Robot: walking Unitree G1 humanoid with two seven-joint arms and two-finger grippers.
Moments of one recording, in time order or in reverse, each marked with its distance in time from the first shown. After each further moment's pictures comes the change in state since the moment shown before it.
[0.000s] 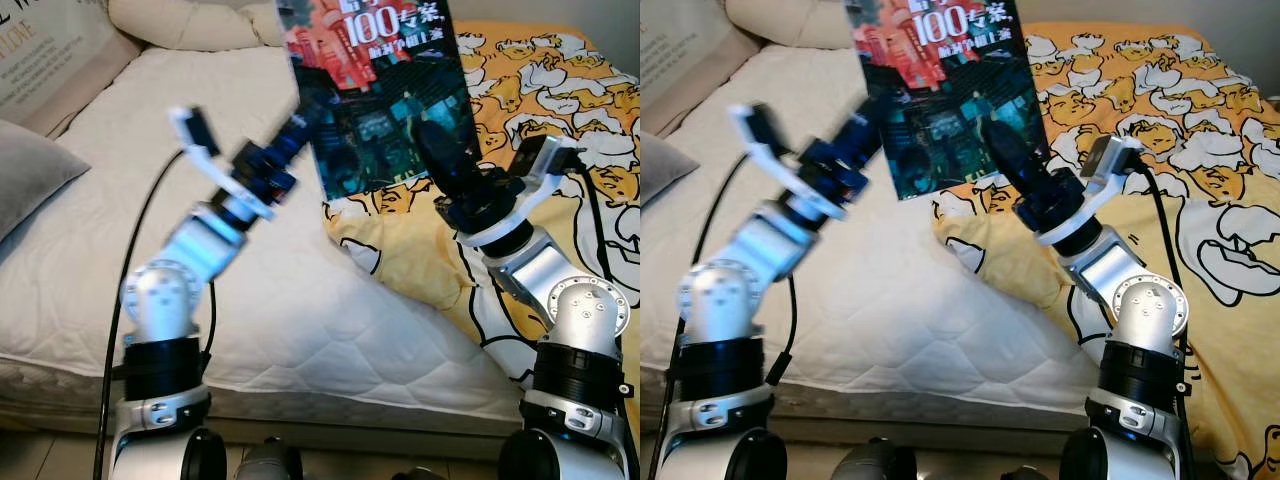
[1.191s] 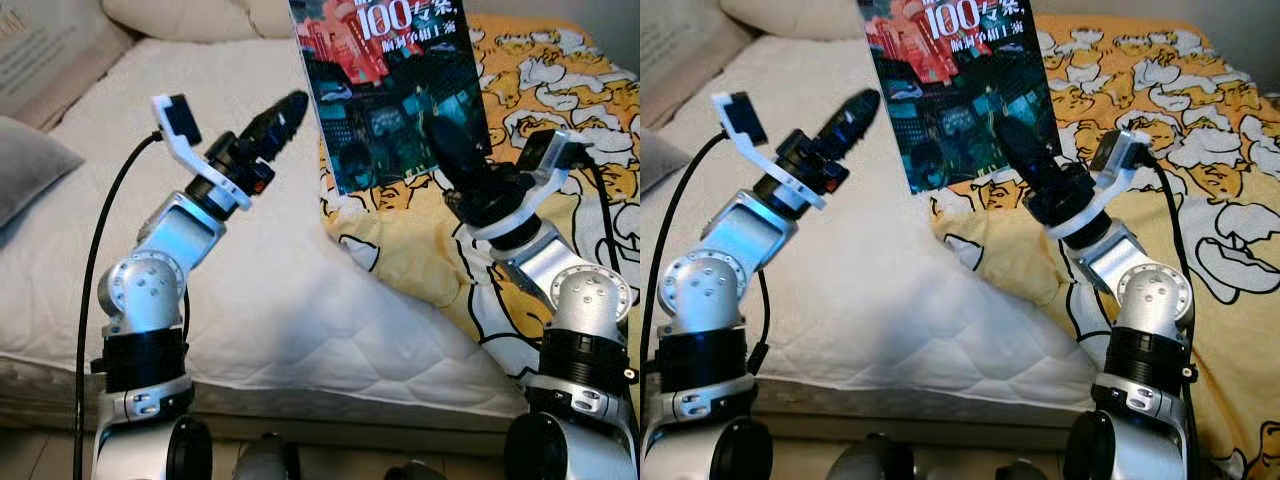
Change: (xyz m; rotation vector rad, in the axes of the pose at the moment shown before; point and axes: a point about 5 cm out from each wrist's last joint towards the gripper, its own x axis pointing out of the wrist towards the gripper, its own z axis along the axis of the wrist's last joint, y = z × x) left arm -0.009 0.009 0.028 0.181 -0.028 0.110; right arm -0.003 -0.005 0.017 -0.043 -0.018 0.040
